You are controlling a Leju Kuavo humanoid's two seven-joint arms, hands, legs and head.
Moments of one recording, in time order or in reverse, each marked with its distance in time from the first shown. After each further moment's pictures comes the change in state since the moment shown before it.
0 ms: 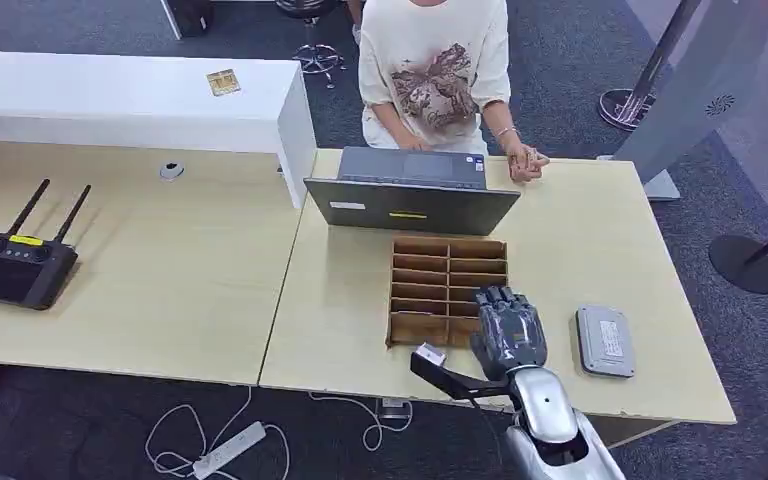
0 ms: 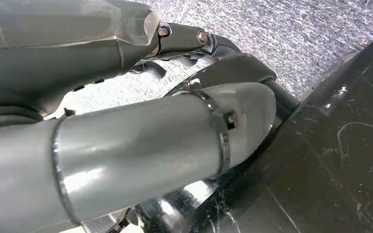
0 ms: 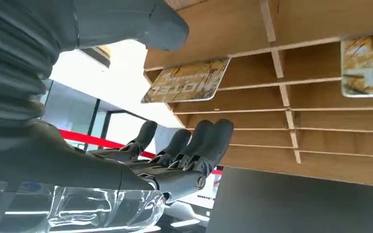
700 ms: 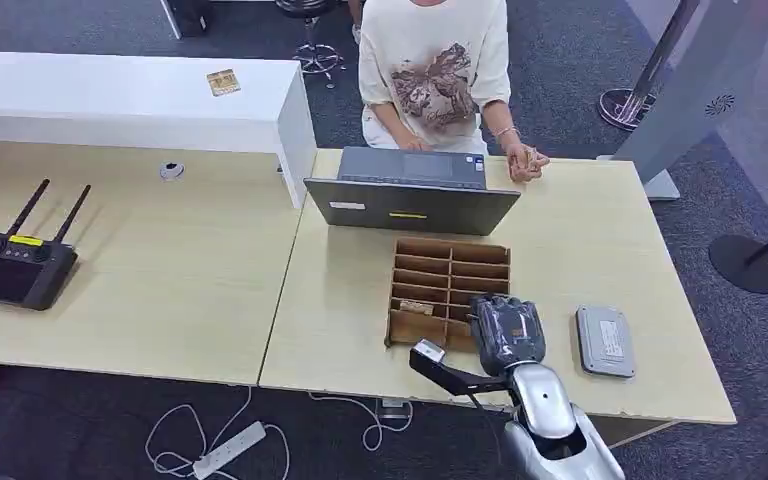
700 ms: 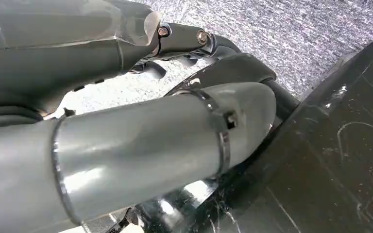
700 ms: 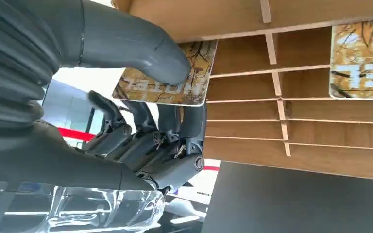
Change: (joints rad) left arm 0.000 0.000 0.000 0.000 0.000 -0.001 -0.001; right arm -0.020 0.000 0.010 0.024 -0.002 -0.031 0.000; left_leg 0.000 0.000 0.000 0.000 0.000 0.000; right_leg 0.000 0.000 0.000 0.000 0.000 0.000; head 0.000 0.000
